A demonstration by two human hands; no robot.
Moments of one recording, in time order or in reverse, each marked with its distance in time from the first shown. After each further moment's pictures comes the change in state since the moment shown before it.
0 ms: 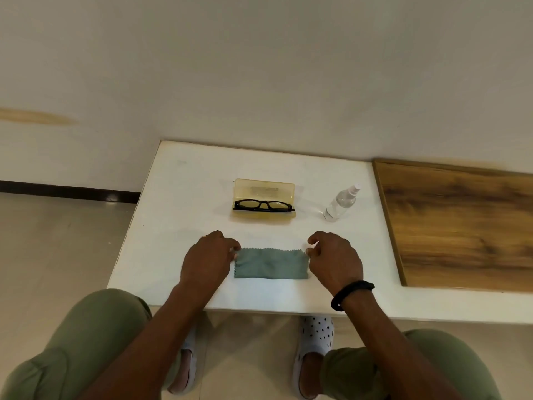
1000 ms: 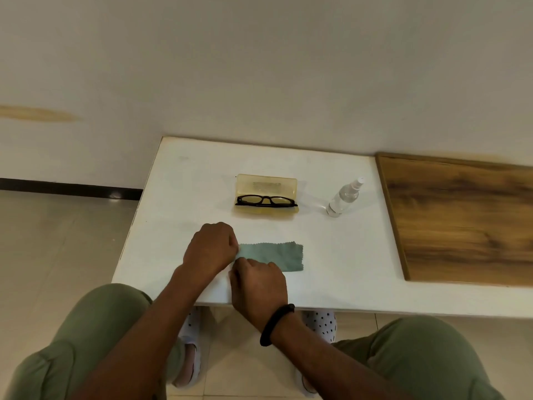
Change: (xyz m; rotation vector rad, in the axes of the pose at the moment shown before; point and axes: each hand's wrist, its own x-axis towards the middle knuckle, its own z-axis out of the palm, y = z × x) left_hand 0.005 0.014 -0.024 0.000 -0.050 -0.089; right_hand -0.063 -0.100 0.079 -0.011 0.071 -0.446
